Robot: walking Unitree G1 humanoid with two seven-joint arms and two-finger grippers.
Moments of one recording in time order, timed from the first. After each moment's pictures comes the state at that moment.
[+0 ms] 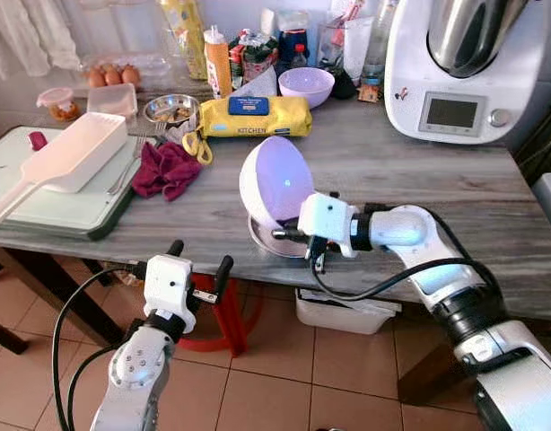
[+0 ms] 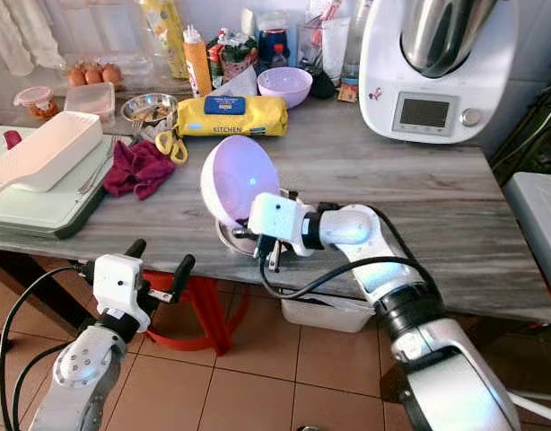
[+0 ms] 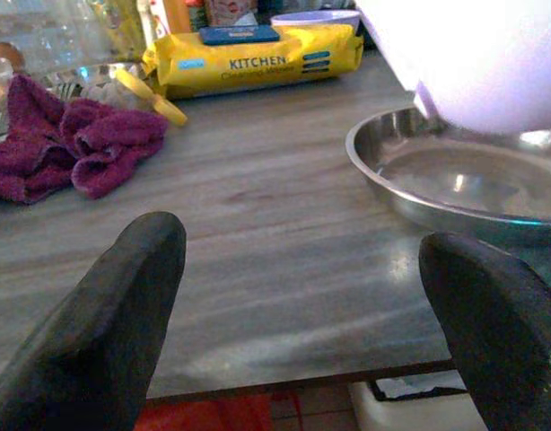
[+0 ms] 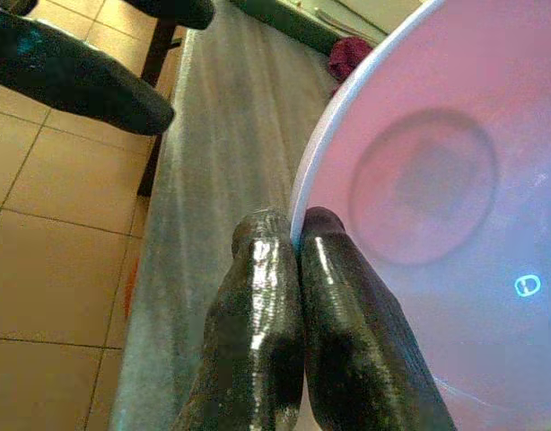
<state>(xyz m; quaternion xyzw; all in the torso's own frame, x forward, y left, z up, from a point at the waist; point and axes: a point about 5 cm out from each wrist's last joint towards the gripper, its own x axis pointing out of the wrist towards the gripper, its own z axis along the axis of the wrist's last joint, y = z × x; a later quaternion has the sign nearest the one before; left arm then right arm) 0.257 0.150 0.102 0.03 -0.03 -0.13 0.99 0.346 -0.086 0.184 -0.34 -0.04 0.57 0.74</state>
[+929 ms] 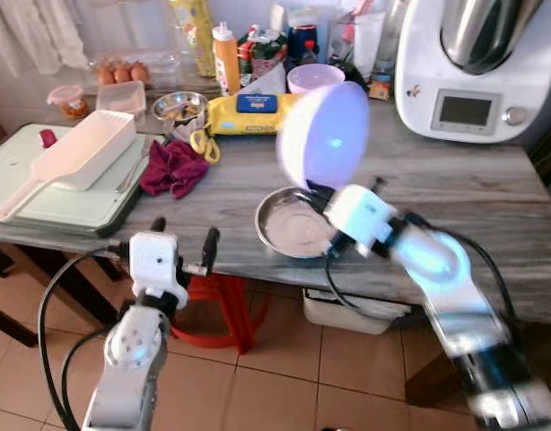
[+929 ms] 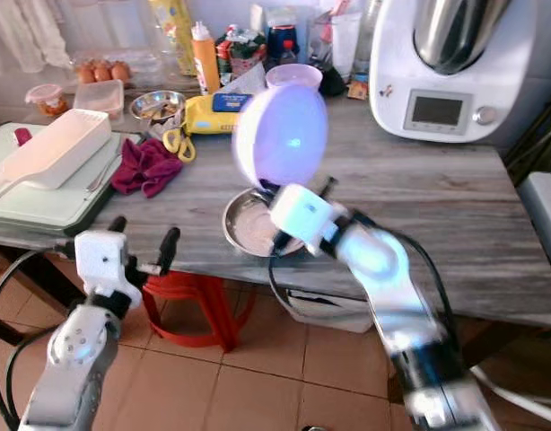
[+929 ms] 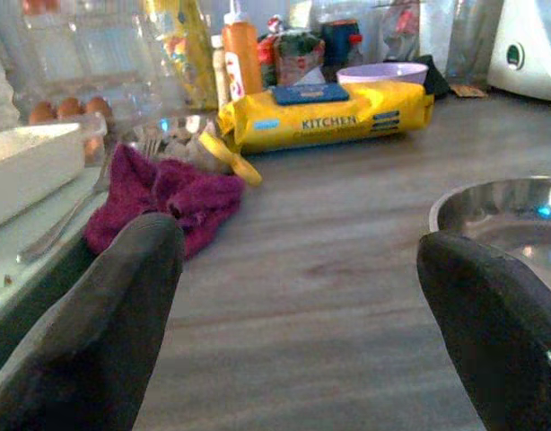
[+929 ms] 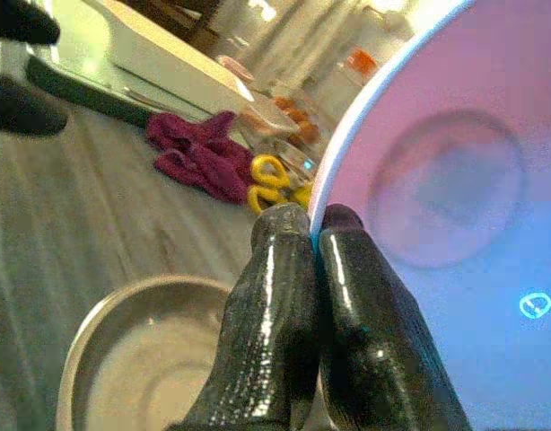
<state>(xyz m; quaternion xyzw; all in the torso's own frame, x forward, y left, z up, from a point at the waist) 0.275 0.158 0.131 0.03 -0.08 -0.07 0.99 0.312 -0.115 0.199 -0.31 -0.19 0.37 0.86</state>
